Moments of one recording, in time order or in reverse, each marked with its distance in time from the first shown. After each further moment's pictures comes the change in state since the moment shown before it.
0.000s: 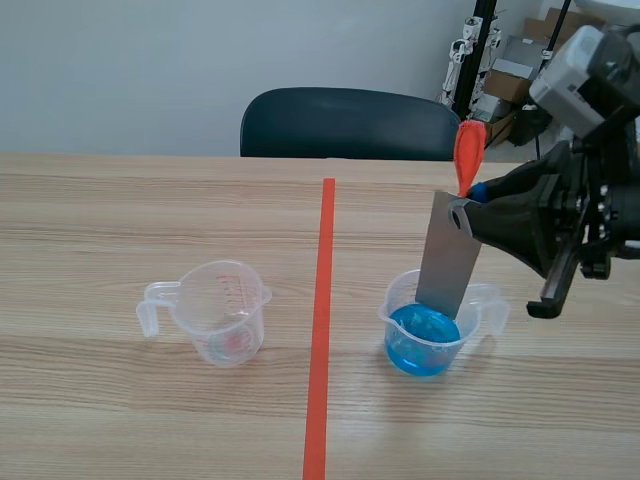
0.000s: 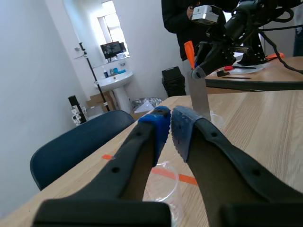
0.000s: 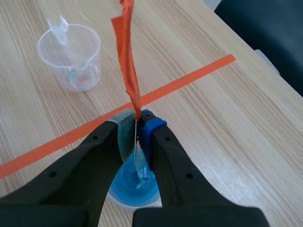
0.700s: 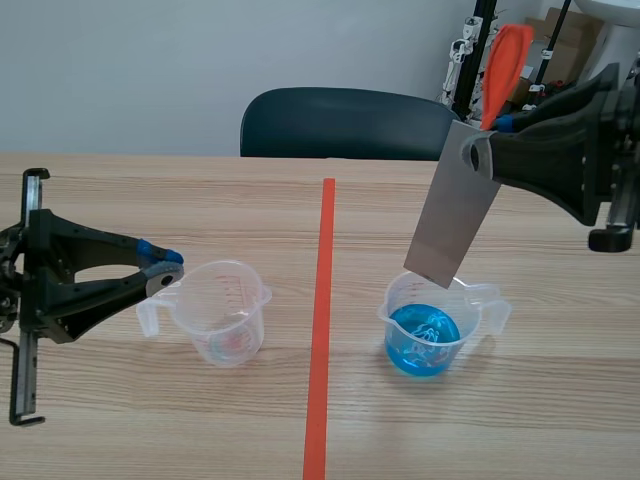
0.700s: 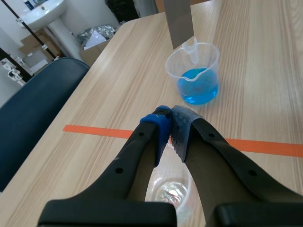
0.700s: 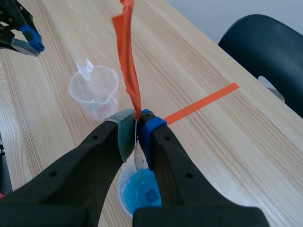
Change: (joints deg) left arm -34.2 1.1 24.6 6.5 -0.4 -9.3 44.2; right arm 0.0 11.6 1.7 5.8 14.0 0.0 5.9
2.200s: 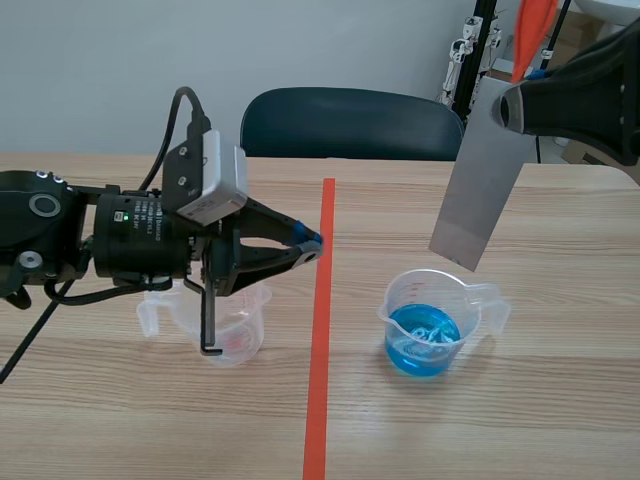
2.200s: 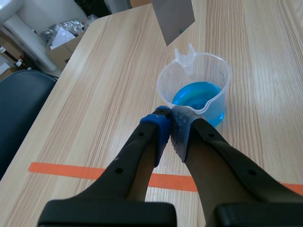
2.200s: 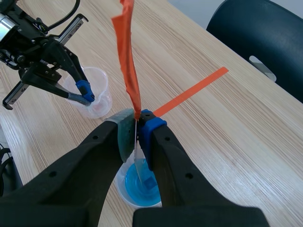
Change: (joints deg) left arm -24.5 17.4 19.4 -10.7 0.0 -5.1 15.7; right arm 0.0 2.5 8.3 0.8 13.3 0.4 -12.7
